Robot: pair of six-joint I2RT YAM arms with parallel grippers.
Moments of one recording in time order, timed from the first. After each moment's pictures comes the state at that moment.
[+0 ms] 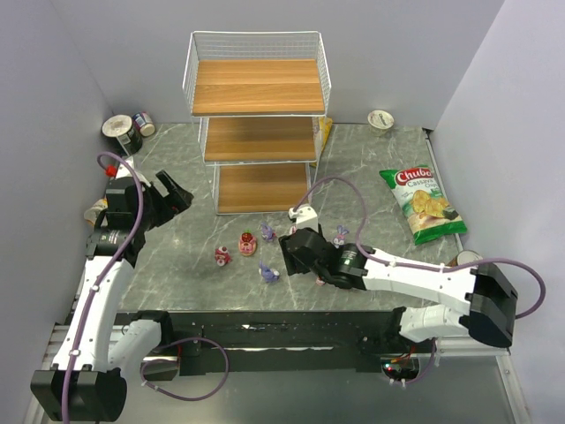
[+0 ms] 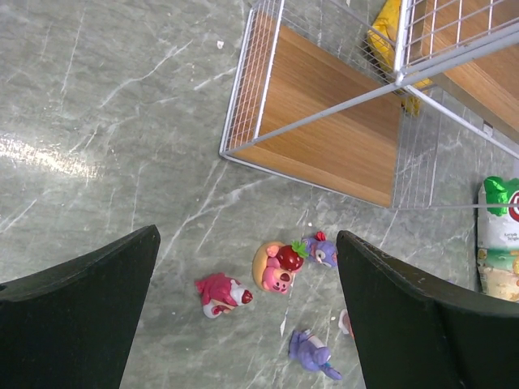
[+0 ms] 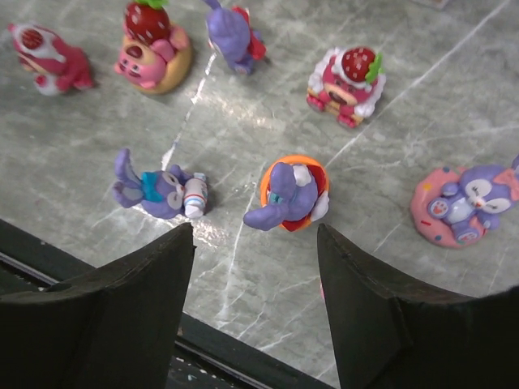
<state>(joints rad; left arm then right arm) -0.03 0.88 0.90 -0.54 0.09 -0.60 1.11 1.22 0.84 -0.42 0.46 0.54</state>
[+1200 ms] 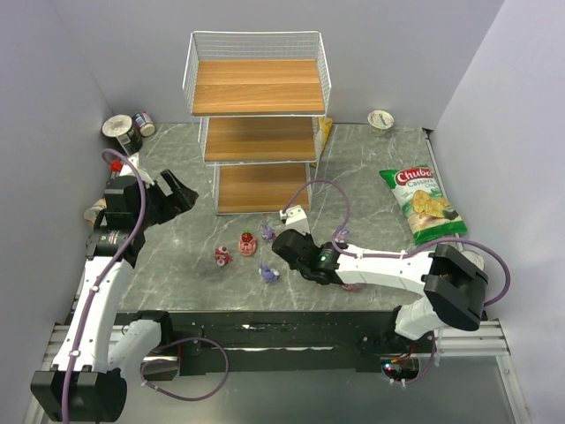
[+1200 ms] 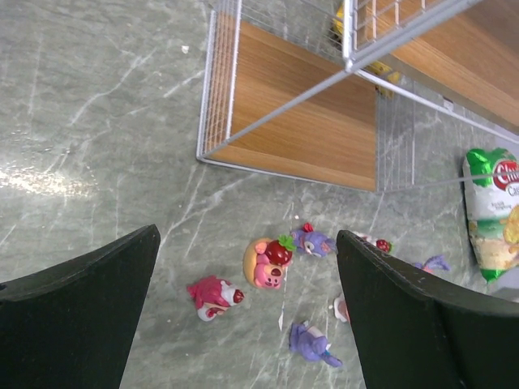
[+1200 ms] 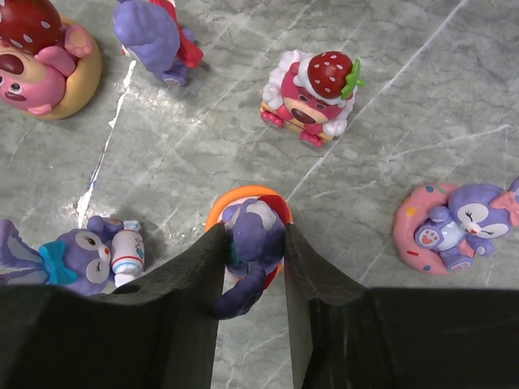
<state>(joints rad) -0.03 0.88 0.90 -0.50 0.17 -0.54 1.08 1.46 0.84 -0.31 0.59 0.52</state>
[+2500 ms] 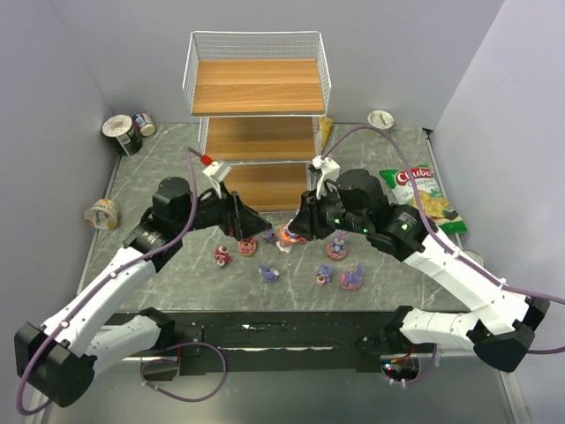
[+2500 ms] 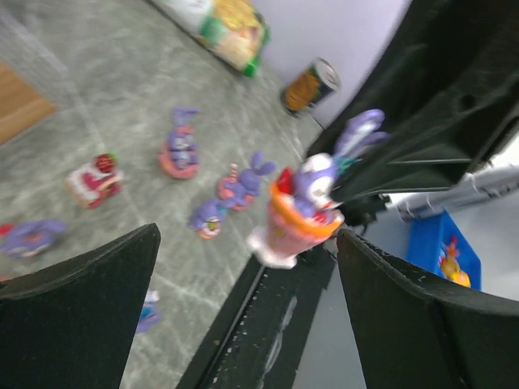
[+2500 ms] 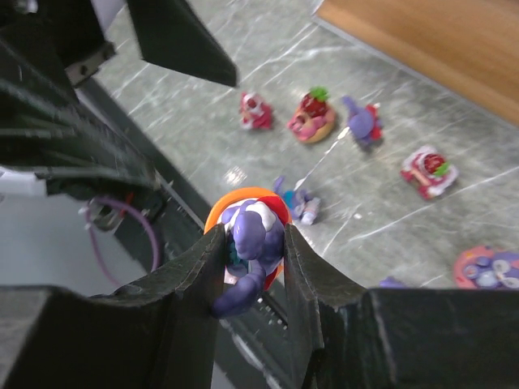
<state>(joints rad) -0.48 0.97 0.84 -0.07 0.67 -0.53 0.83 1.11 1.25 -0.66 -0.13 0.38</state>
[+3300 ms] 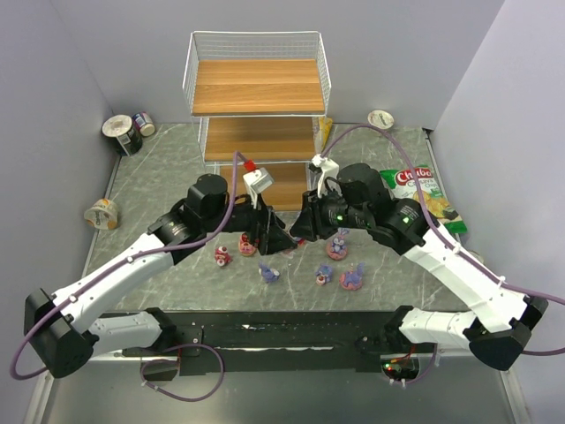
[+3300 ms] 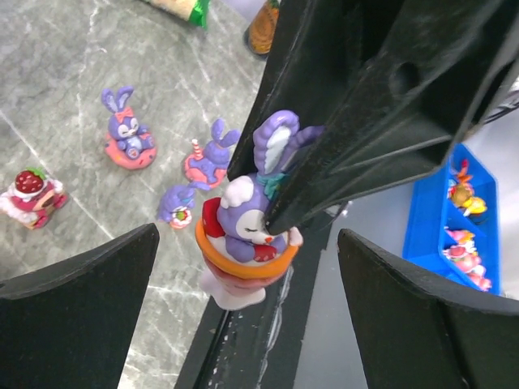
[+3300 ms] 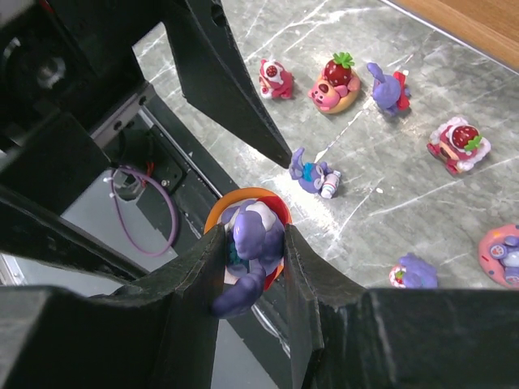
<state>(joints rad) -0.74 1.13 1.00 -0.16 0.63 -0.38 0.78 1.14 1.30 -0.75 -0.25 0.39</state>
